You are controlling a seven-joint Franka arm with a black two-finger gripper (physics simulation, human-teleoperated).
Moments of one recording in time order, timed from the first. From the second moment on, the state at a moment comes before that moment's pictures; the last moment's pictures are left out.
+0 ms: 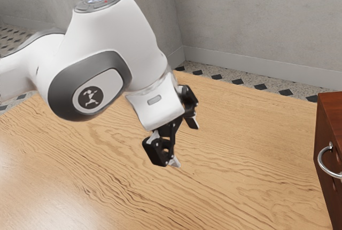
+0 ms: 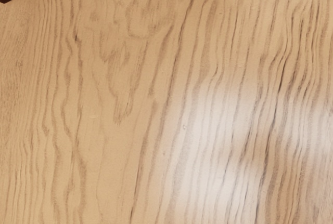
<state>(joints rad) -0.18 -0.23 -0.13 -1.89 -0.02 1.91 1.17</state>
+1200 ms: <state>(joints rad) -0.39 -0.15 -0.11 -1.96 -0.06 2.33 1.65</state>
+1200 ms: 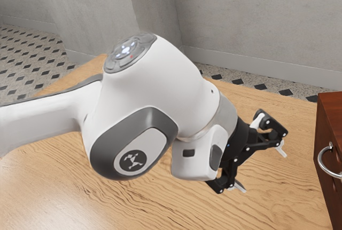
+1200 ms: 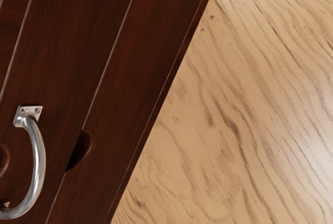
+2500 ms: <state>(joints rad) -0.38 0.13 -0.14 -1.82 0.10 2.49 1.64</state>
